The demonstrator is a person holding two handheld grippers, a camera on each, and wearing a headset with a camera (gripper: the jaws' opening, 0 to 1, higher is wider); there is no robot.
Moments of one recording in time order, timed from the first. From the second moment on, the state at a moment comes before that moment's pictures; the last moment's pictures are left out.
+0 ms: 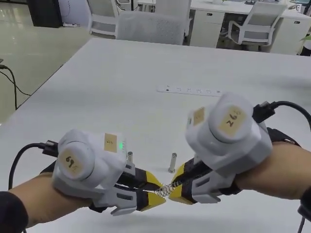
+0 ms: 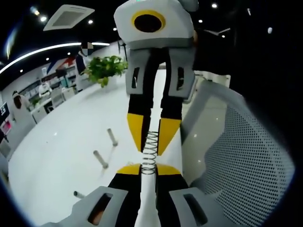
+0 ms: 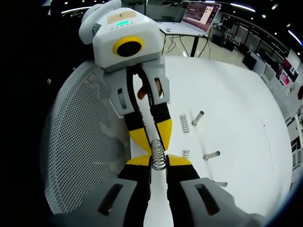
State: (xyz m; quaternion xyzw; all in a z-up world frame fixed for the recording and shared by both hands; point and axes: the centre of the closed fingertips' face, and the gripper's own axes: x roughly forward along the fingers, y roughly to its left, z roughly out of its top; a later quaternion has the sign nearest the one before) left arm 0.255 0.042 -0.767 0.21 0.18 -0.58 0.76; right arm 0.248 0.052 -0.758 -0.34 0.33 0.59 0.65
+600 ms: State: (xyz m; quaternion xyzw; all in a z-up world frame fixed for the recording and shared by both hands) left arm 0.255 0.043 -0.771 0.22 0.18 -0.58 0.76; right arm 0.245 0.062 -0.757 -0.35 0.32 0.60 0.64
